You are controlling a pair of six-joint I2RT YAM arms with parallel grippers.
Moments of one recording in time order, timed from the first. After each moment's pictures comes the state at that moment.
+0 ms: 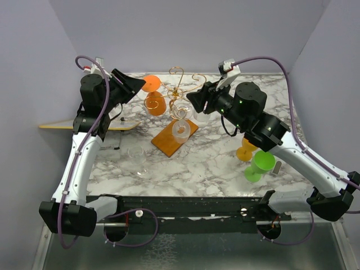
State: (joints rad) left arm -0.11 1.16 1.25 -0.23 0.32 -0.89; right arm 0.87 1.27 1.46 -0.24 0.19 0.26
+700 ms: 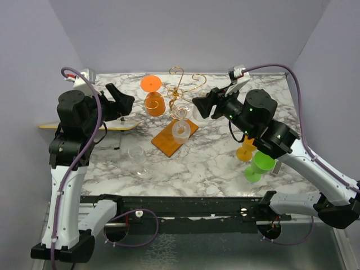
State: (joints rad) left arm -0.11 0.96 1.38 -0.65 0.18 -0.48; right arm 0.87 1.17 1.38 -0.24 0.21 0.26
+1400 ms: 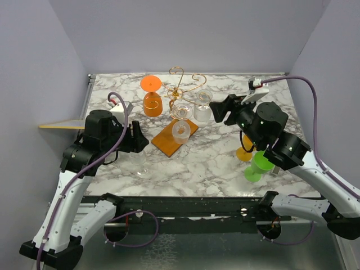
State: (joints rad) left arm -0.33 0.82 1.16 -0.93 0.28 -0.25; right arm 0.87 1.01 1.24 -0.29 0.43 0.35
